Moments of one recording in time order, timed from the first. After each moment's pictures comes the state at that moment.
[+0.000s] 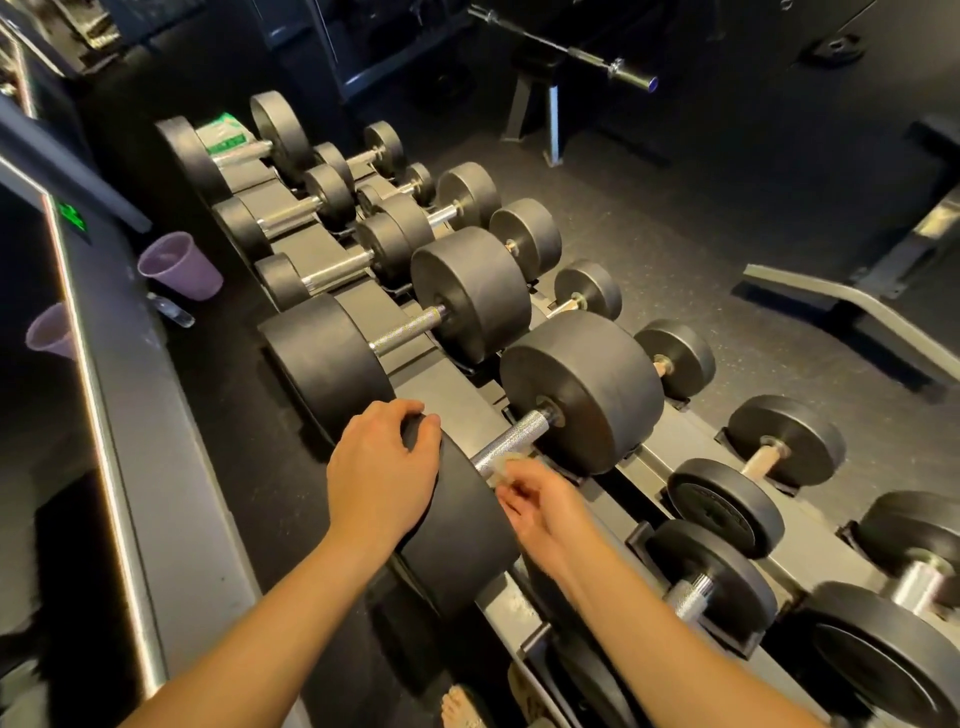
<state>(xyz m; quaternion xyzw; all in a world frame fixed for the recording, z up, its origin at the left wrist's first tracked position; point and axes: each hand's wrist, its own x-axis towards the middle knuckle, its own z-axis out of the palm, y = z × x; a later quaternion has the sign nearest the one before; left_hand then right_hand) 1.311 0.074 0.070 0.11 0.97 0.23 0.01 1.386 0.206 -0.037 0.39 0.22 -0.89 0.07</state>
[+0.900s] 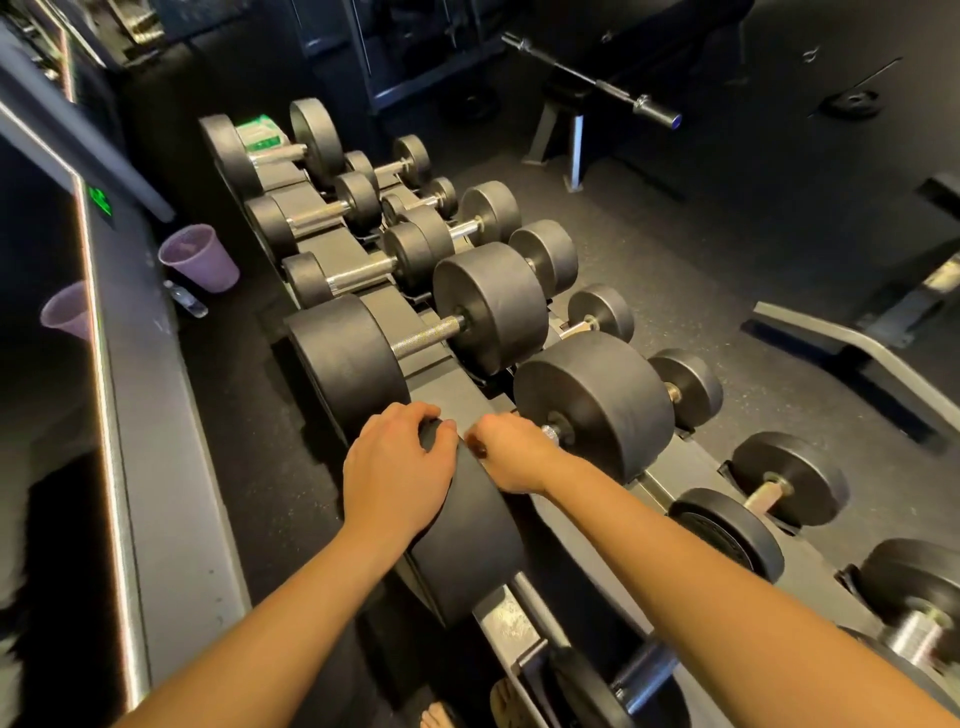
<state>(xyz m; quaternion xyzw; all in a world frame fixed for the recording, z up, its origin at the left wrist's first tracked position) 1.311 0.074 0.071 0.10 0.97 0.22 0.00 1.309 0.231 0.024 -0.04 0.95 -0.26 0.19</state>
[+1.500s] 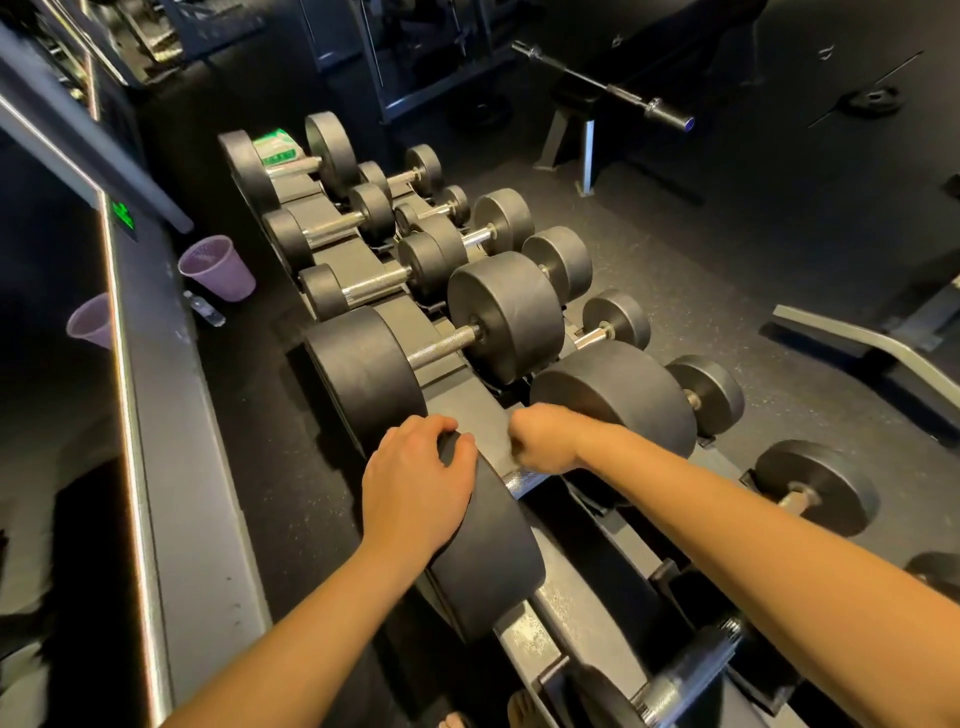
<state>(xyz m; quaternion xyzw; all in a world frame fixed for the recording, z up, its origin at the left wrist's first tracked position) 1.311 0.075 0.070 0.11 0.97 0.23 0.00 1.281 0.262 0.025 -0.08 0.93 -0.22 0.29</state>
